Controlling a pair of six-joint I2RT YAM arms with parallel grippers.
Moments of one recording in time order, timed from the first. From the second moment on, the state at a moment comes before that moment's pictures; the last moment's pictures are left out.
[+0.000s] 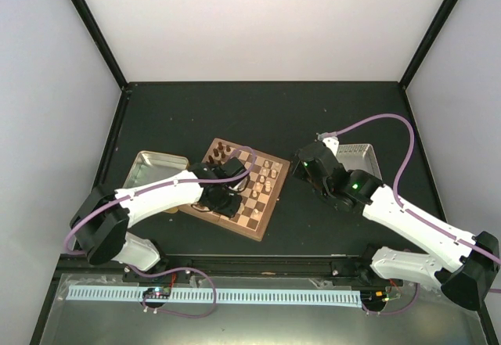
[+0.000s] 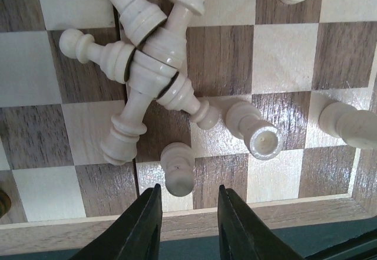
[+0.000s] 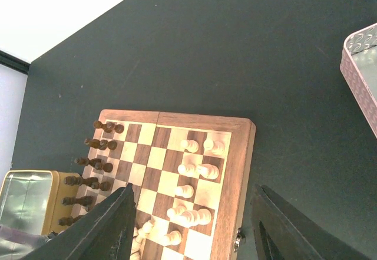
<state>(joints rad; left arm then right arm) -0.85 1.44 0.91 -0.84 0.03 -0.49 0.85 1.08 0.93 -0.57 0.41 1.01</state>
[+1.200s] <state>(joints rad) -0.85 1.42 1.05 -0.79 0.04 -0.47 0.85 1.04 0.91 -0.56 0.43 1.01</state>
